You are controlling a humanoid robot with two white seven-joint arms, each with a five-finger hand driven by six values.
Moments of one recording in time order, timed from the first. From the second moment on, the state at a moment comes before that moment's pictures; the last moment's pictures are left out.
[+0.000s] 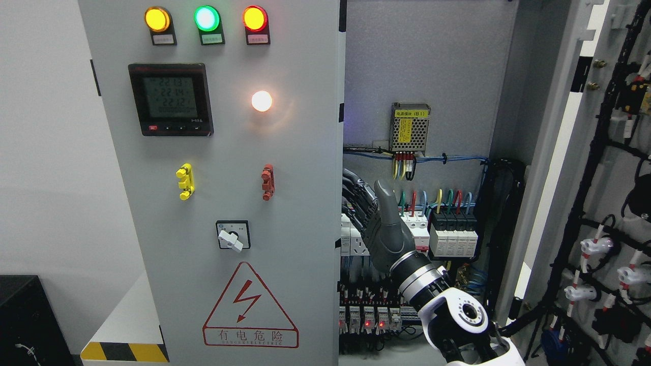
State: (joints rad) left arm 0.06 -0.10 0.12 0.00 -0.11 -0.18 -0.14; right arm -0.73 0.00 0.28 -1.44 -0.47 0.16 0.25
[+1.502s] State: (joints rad) left arm 0.06 -0.10 0.12 0.00 -0.11 -0.18 -0.14; right arm -0.78 -0.02 0.26 -1.34 -0.58 0.17 0.41
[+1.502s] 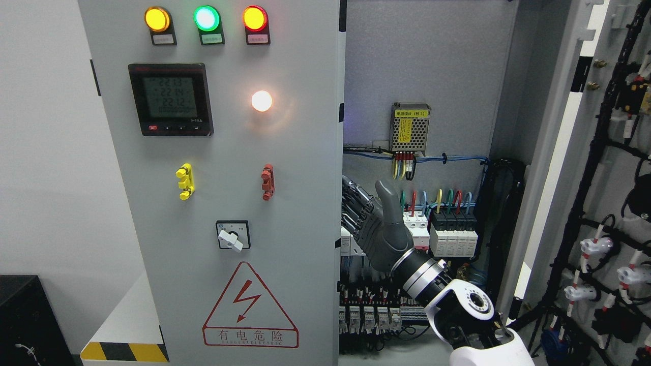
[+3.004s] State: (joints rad) left arm 0.06 -0.10 0.12 0.00 -0.11 -0.18 -0.14; right arm -0.83 -0.03 0.21 -1.27 -0.63 0.25 0.59
